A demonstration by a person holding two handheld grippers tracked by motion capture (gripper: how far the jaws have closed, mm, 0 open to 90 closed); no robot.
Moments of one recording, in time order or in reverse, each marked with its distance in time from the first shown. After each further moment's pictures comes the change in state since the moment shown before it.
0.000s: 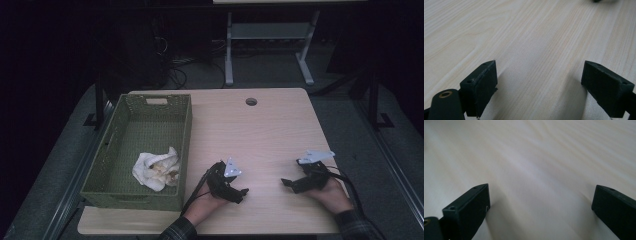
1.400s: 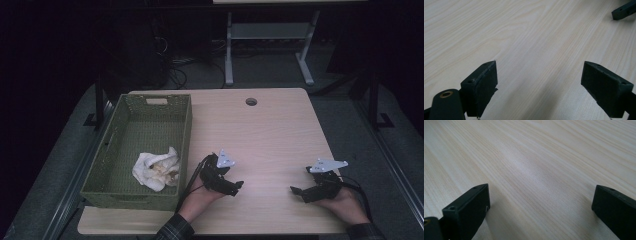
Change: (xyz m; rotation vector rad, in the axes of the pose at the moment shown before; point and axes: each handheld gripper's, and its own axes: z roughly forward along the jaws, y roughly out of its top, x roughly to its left) left arm 0.012 0.017 -0.032 0.009 0.039 -0.079; right arm 0.003 -0.019 -0.018 -0.002 -0.013 0.011
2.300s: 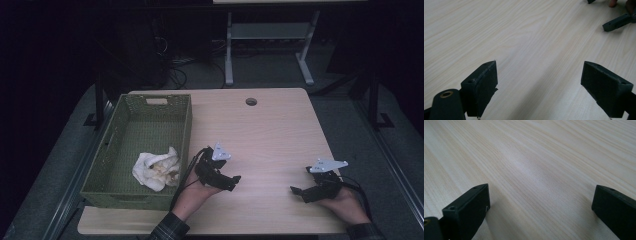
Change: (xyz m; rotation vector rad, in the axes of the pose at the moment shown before) left arm 0.004 0.018 -0.030 -0.008 0.001 -0.020; right arm 0.000 0.000 0.000 0.000 0.000 0.001
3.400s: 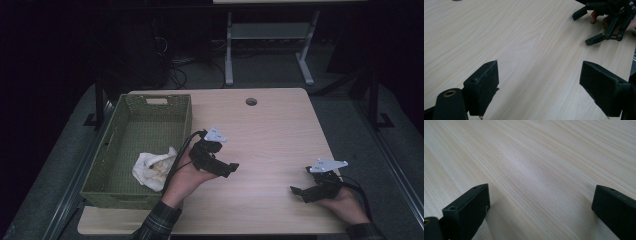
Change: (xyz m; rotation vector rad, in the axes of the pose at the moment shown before) left arm 0.021 0.039 -0.037 -0.006 -0.074 0.008; right arm 0.000 0.000 0.000 0.000 0.000 0.002
